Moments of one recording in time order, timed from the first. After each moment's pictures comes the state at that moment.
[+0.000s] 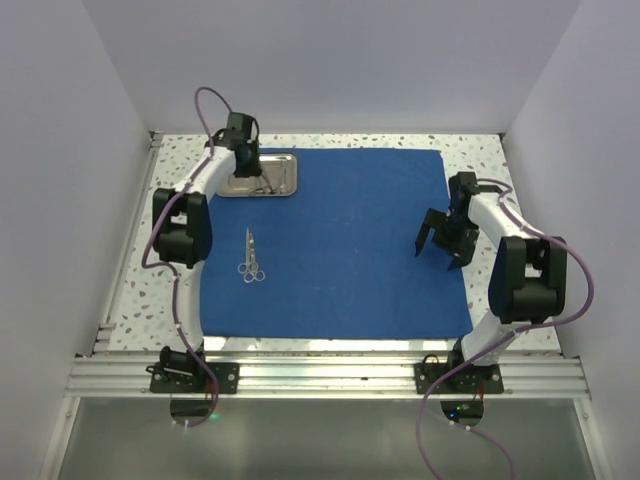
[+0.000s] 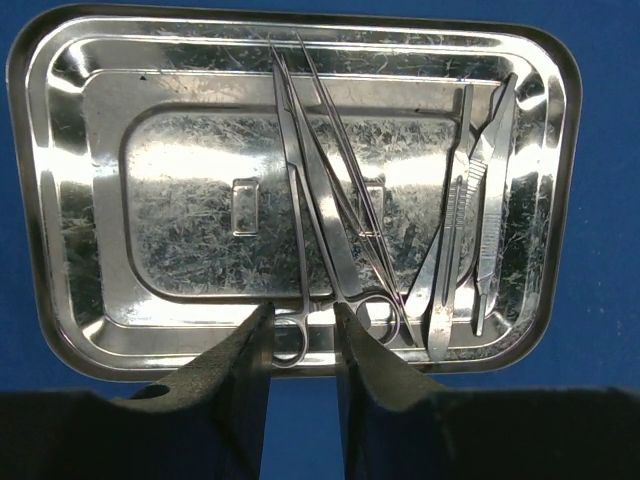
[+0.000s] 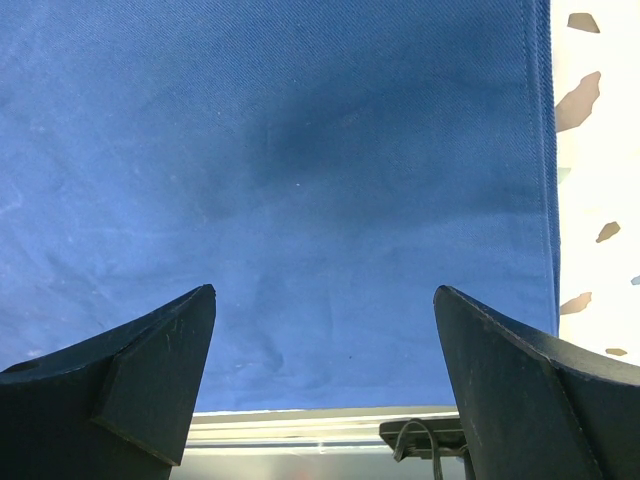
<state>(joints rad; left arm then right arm) -0.17 2.28 1.97 -0.59 -0.09 -0.24 -0.01 1.70 1.18 -0.94 -0.06 0.44</state>
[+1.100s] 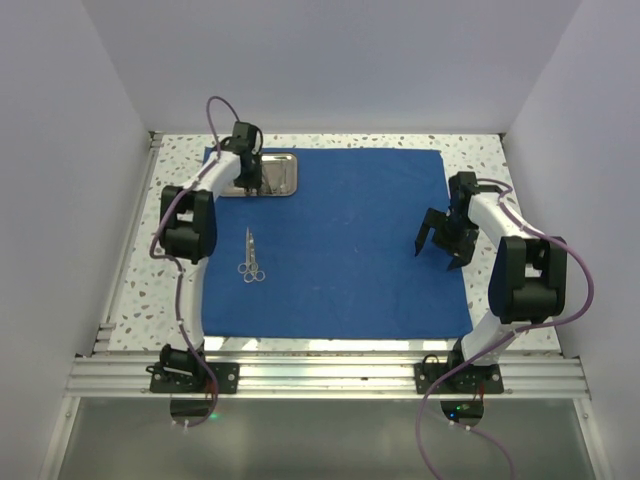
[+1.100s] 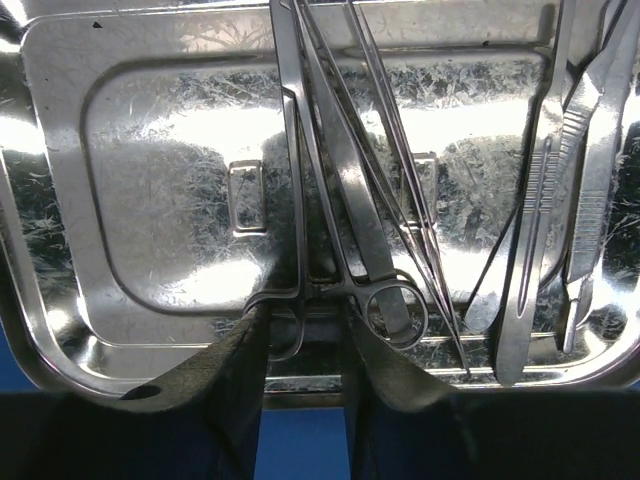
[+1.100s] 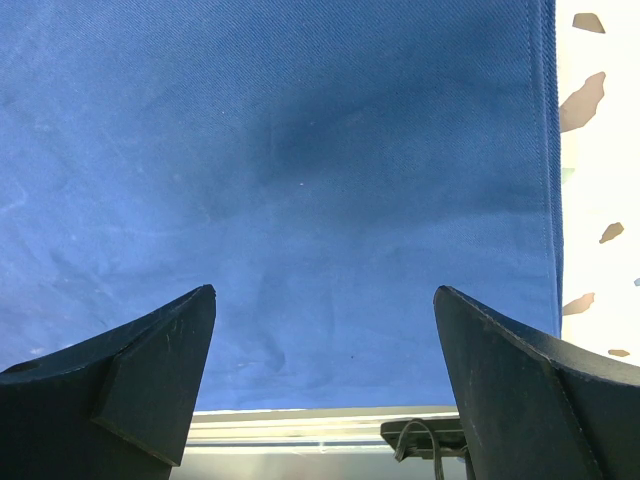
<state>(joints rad) -0.17 2.36 1.96 -0.61 -0.11 -0.14 -0.01 1.70 1.18 -0.94 -0.07 0.44</state>
